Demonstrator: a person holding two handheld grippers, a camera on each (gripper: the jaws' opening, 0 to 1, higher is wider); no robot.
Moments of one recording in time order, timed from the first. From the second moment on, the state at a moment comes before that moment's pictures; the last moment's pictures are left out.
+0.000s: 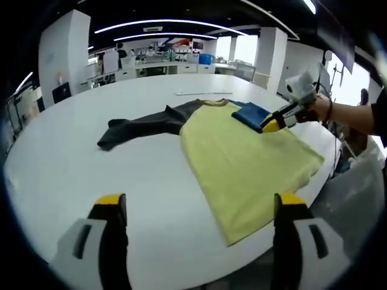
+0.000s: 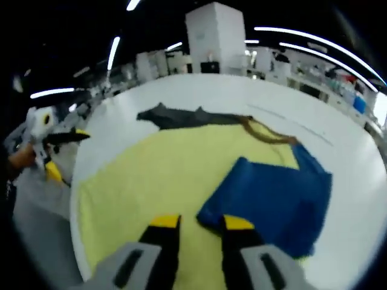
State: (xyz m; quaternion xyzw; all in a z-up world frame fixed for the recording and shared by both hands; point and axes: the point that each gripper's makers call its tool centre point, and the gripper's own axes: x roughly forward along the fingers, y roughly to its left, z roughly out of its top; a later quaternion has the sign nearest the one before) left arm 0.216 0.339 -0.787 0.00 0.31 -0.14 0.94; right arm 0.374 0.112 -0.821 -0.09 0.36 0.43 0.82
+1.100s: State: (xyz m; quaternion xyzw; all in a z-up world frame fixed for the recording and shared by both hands) left arm 0.219 0.340 -0.786 0.02 0.30 -0.15 0.94; right arm 0.427 0.026 -0.837 -0.06 0.37 0.24 0.89
